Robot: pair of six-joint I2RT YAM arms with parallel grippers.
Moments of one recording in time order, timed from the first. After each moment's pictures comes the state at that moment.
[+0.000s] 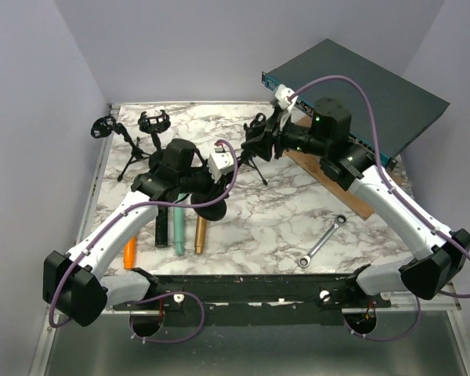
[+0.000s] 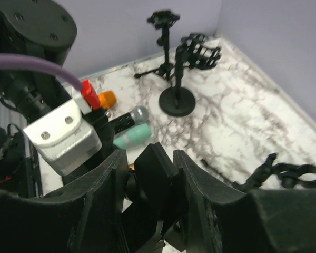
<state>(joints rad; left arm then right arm) -0.51 1.19 1.02 -0.49 0.61 0.34 0.61 1.37 1.44 -0.18 -0.54 -0.10</state>
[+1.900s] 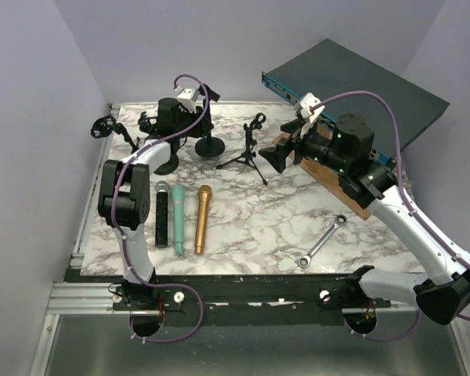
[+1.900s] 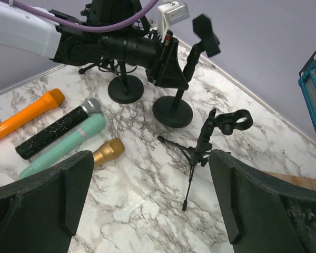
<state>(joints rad) -0.16 1.97 1.40 0.24 0.46 -0.19 0.58 1.18 1.25 -0.19 -0.31 -0.11</state>
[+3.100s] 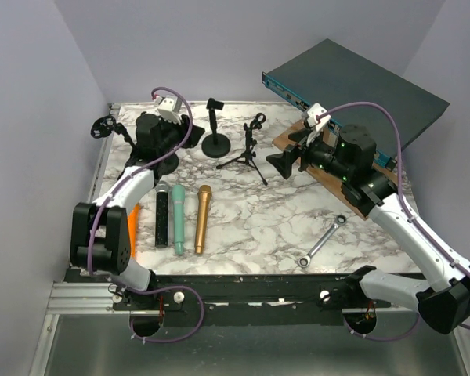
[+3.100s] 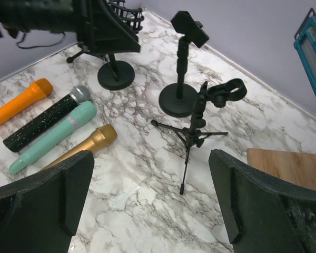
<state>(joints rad) -0.13 1.58 1.03 0.39 0.46 -0.23 0.51 1.13 1.11 -0.12 -0.34 -0.08</state>
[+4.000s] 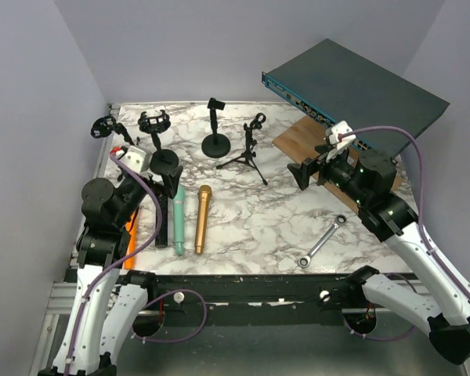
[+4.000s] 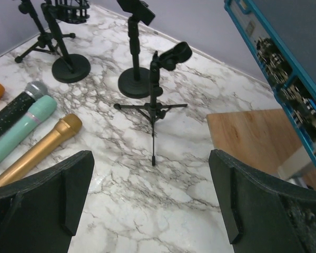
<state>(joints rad) -0.13 0.63 0.81 -0.16 0.33 0.03 0.50 0.91 0.97 -0.18 -0.12 -0.08</state>
